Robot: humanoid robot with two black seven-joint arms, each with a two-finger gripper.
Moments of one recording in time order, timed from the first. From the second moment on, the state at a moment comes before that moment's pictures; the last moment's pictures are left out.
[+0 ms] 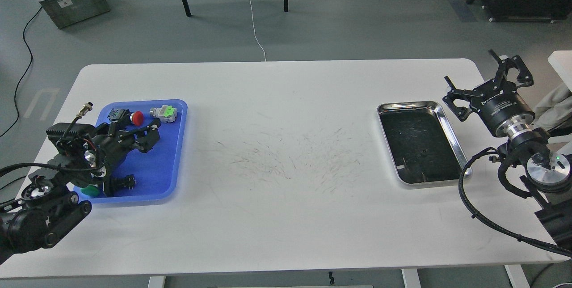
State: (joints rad) left arm -0.51 0.51 -0.67 -0.81 1.80 0.27 -0.27; right arm 0.43 -0.45 1.11 0.89 0.15 0.37 0.05
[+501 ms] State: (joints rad) left arm -0.82 0.58 -0.67 -0.92 0.87 0.24 -0.26; right arm 0.50 -0.47 1.07 0.93 0.15 0.37 0.05
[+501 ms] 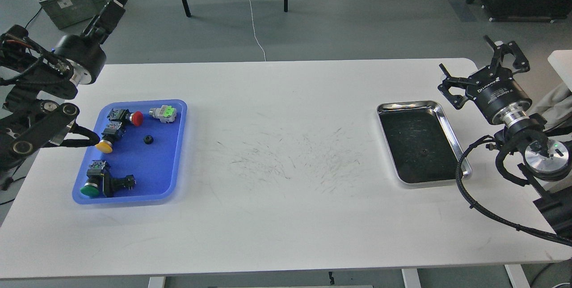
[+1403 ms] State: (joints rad) left arm -0.85 0.34 -0.70 -0.35 0.06 -0.49 -0.30; right arm 1.10 -1.10 0.12 1.53 -0.75 0.32 -0.07
